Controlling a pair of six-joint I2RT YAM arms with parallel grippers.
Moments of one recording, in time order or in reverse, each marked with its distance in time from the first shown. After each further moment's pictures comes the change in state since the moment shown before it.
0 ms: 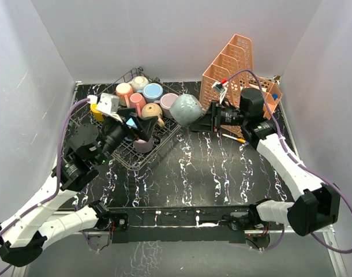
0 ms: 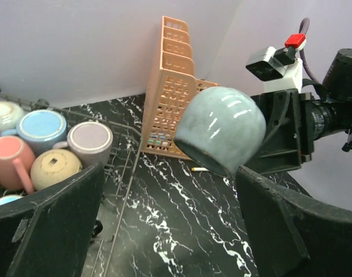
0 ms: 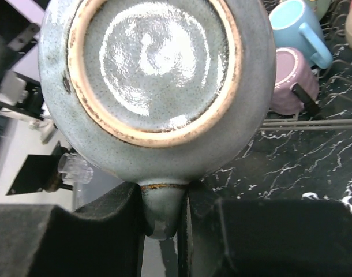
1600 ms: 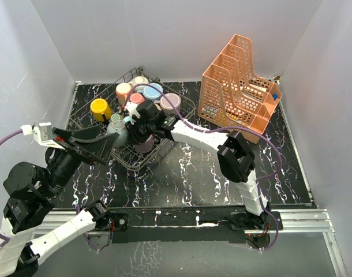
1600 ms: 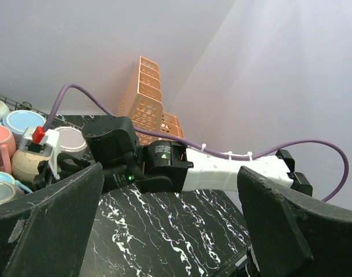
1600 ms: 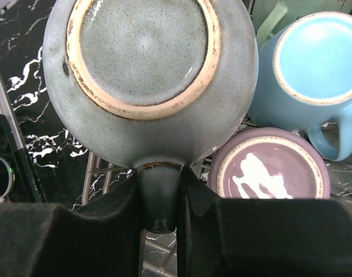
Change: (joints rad) left arm 0.000 -0.358 0.087 -0.301 -0.020 -0.204; right arm 0.590 0.900 0.759 -0.274 0.691 -0.473
